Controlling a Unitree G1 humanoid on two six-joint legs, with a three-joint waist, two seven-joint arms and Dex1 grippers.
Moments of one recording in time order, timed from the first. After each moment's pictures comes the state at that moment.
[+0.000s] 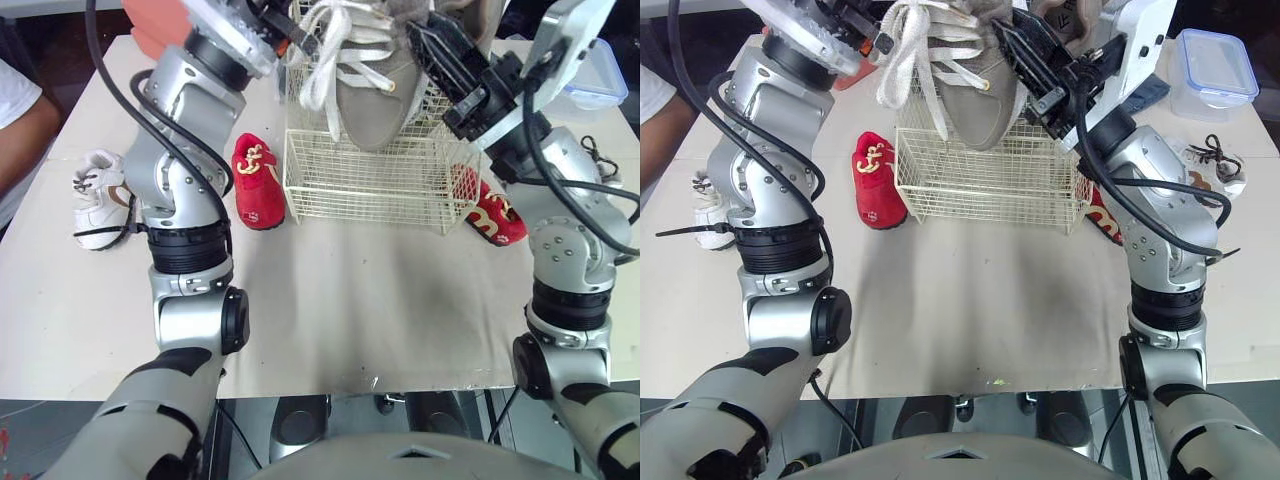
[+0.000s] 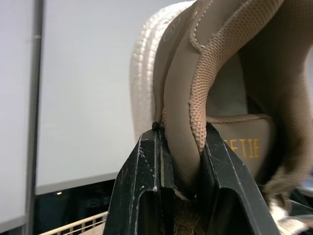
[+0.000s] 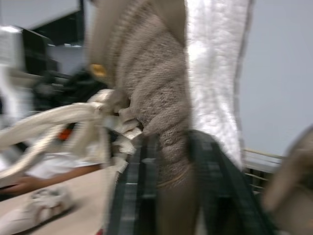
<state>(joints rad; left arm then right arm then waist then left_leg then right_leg) -0.95 0.31 0.19 -0.07 -0.67 0.36 -0.49 -0.69 -0.28 -0.06 -0.41 0.69 0.52 0.40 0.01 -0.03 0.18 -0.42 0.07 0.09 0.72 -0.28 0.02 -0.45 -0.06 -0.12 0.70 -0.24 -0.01</state>
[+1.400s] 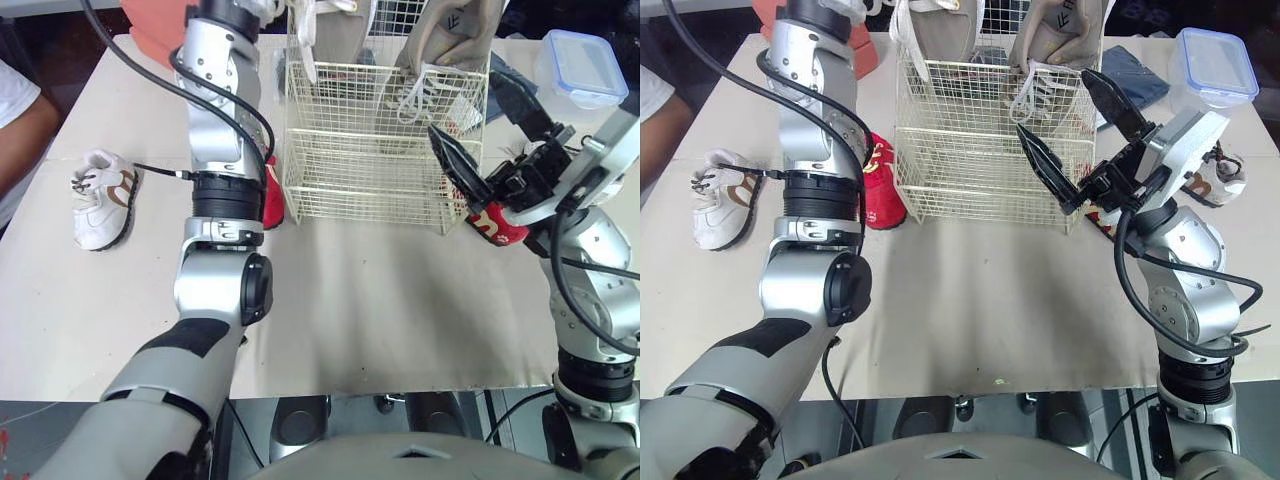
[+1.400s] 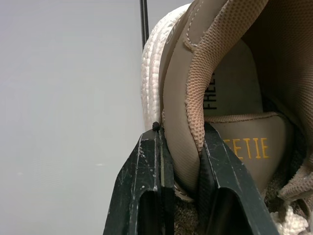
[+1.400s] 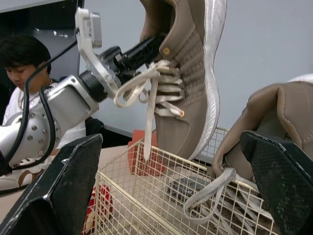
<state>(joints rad) -1.17 0.22 0.18 0.56 -0.21 -0.36 -0.31 -0.31 -0.34 -0.09 -0.55 0.55 0.19 0.52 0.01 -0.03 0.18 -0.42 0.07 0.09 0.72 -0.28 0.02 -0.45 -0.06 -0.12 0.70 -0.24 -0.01</state>
